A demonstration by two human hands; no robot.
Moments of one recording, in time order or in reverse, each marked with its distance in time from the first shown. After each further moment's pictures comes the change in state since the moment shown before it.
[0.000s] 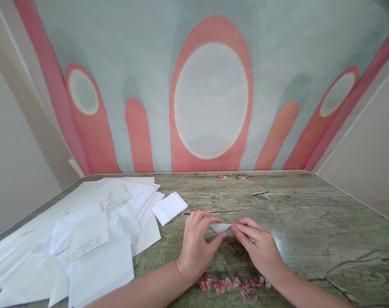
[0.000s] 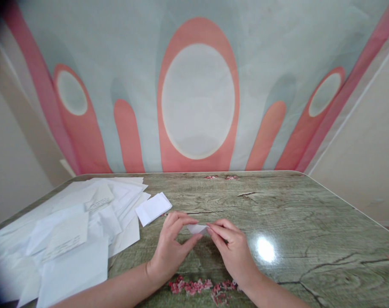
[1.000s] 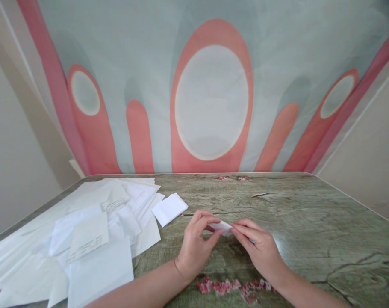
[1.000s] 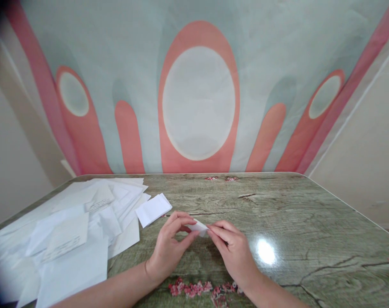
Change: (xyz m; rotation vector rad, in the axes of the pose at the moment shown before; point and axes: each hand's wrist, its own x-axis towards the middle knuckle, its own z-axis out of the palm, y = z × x) left_hand 0.001 -0.007 0.005 -0.348 -0.012 -0.071; right_hand 0.001 0.005 -0.001 0.013 -0.030 -0.026
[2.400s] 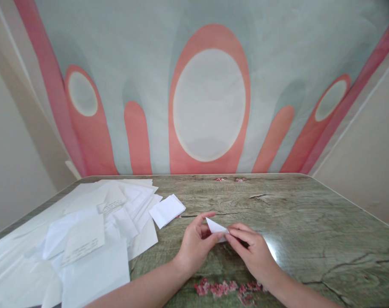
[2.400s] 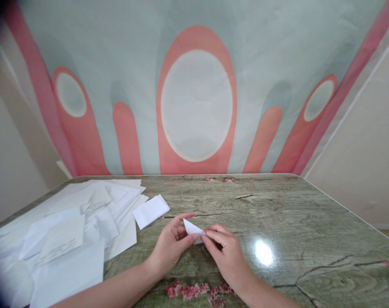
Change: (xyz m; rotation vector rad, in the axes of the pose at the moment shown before) left_hand 0.003 0.000 0.009 -0.671 -0.087 -0.573; right_hand 0.001 -0.008 0.005 -0.014 -0.043 0.021
